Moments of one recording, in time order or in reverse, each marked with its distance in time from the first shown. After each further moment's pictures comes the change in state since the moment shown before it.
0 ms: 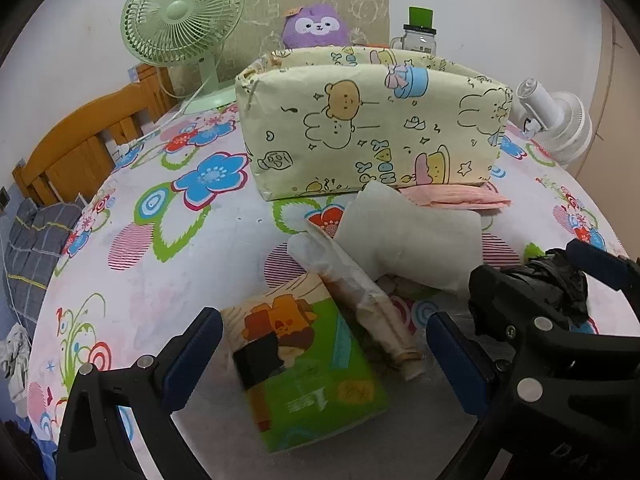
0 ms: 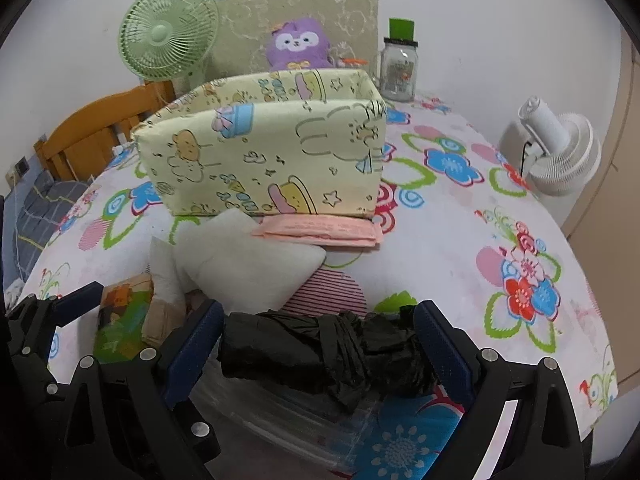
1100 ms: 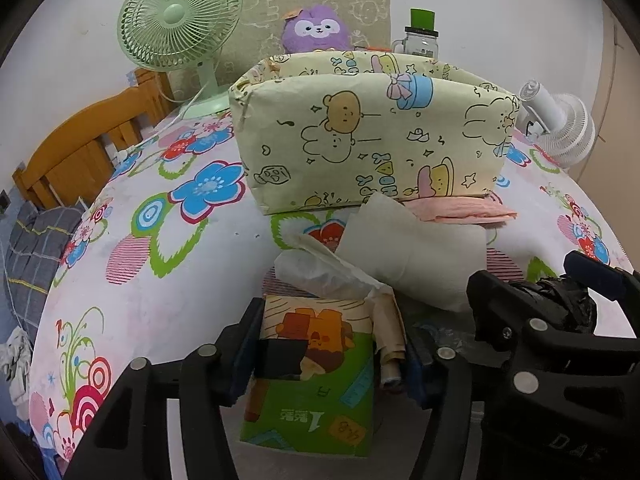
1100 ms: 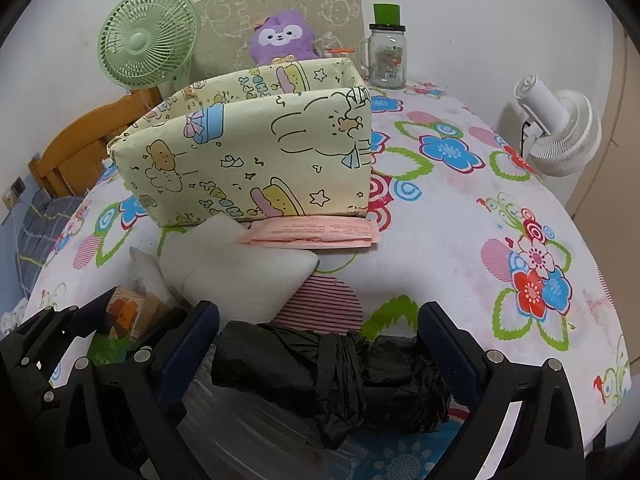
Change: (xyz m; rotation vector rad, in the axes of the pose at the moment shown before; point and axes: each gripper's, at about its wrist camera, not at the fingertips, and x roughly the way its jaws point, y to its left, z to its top) left arm 0.004 -0.002 0.010 0.001 -0.006 0.008; right arm 0.011 -0.010 0.007 0.056 0.018 0.012
